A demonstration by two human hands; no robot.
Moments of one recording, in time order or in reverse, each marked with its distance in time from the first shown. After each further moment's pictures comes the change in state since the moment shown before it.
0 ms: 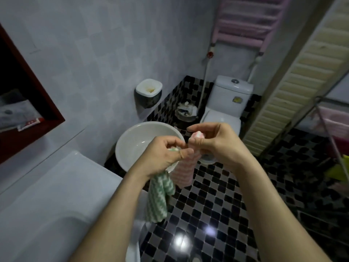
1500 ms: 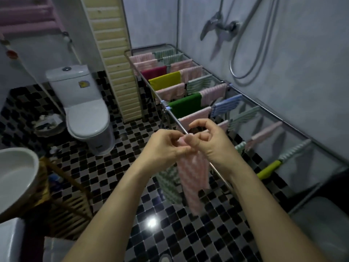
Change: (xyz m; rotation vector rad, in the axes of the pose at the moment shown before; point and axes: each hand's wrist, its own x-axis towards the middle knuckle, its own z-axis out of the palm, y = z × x) left_hand -0.221 0.097 0.373 0.163 -0.914 0.335; right_hand -0.476 0.098 -0.126 0.242 0.920 0.031
